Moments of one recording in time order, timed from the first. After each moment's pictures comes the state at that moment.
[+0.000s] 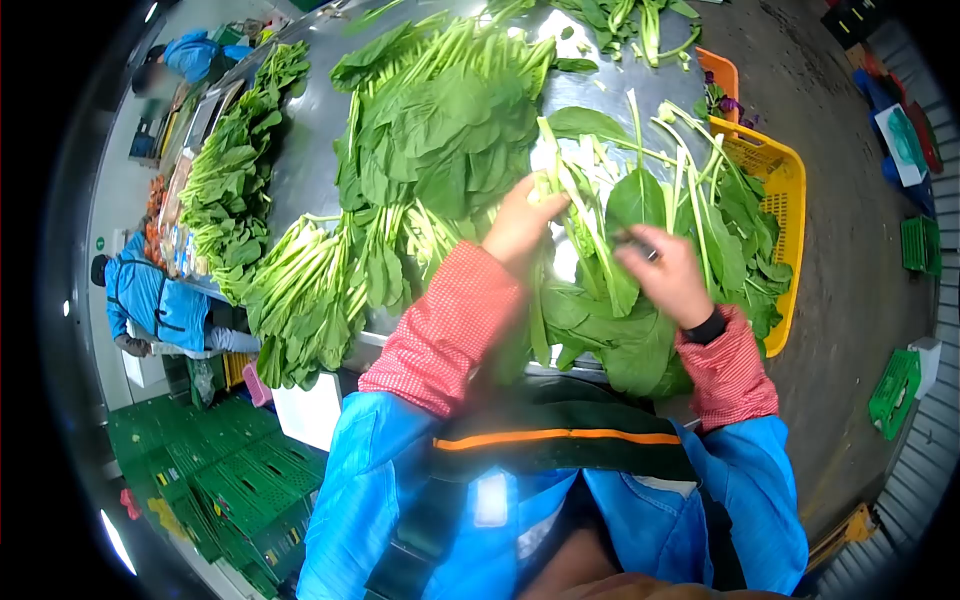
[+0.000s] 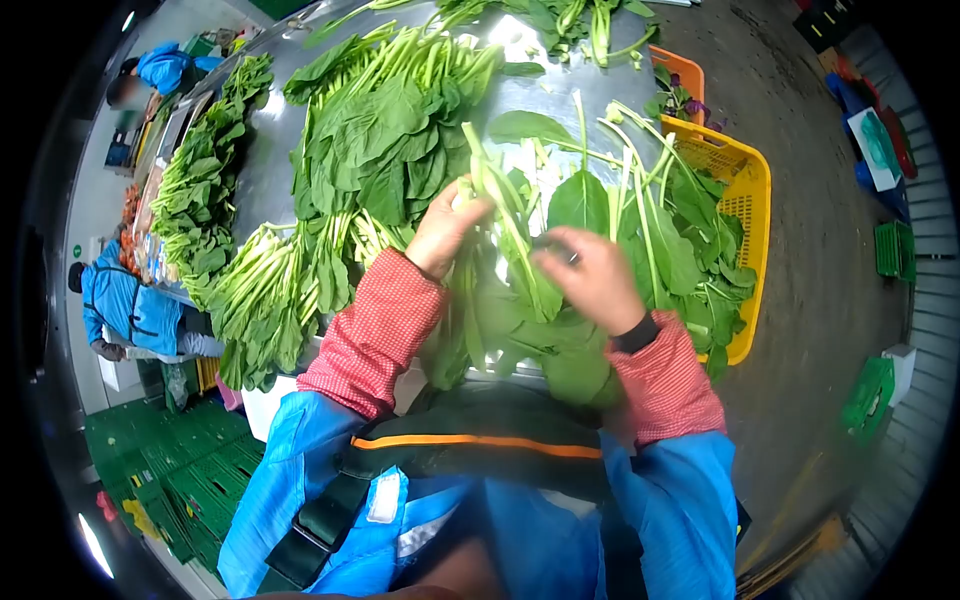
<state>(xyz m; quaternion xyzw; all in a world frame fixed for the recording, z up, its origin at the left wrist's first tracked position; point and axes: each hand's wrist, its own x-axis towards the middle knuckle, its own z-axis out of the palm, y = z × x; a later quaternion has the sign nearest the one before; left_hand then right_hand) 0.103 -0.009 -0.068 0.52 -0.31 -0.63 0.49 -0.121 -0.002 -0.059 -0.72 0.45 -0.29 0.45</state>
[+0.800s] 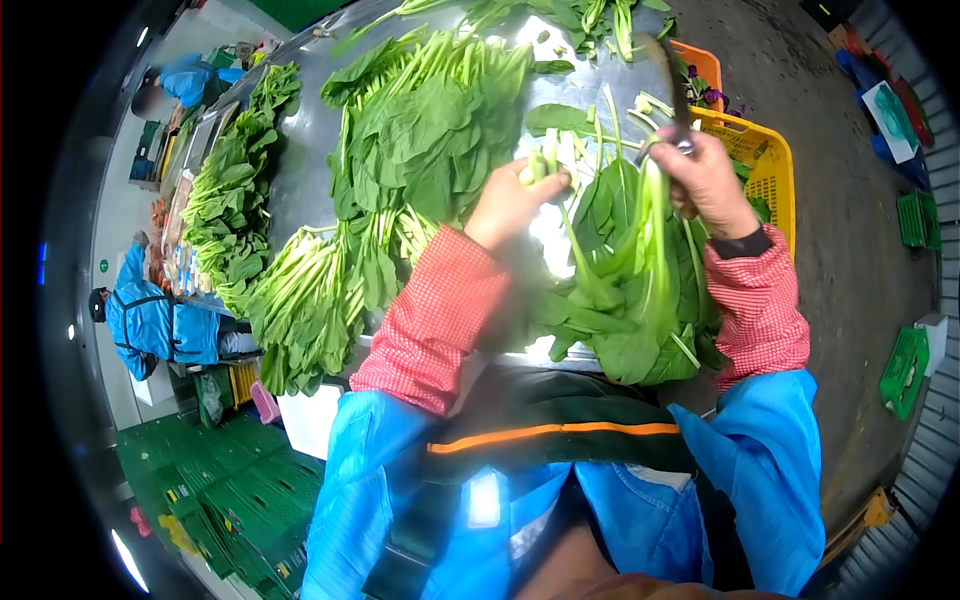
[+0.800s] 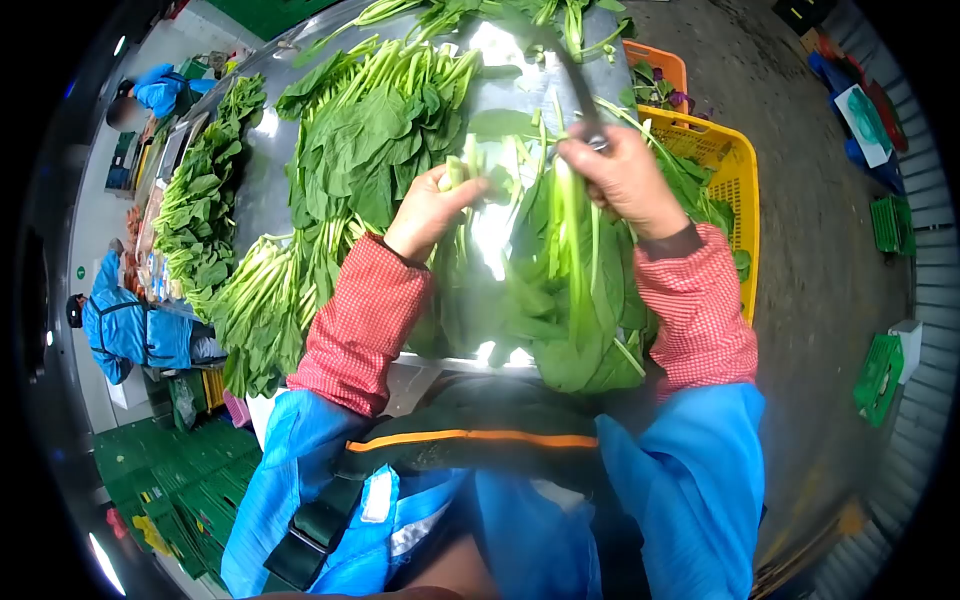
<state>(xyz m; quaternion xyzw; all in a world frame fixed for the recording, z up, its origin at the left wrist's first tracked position) 0.098 -0.021 -0.045 0.56 -0.47 -0.56 0.39 -0.149 -0.060 0.013 -0.56 0.41 -0.38 0.62</state>
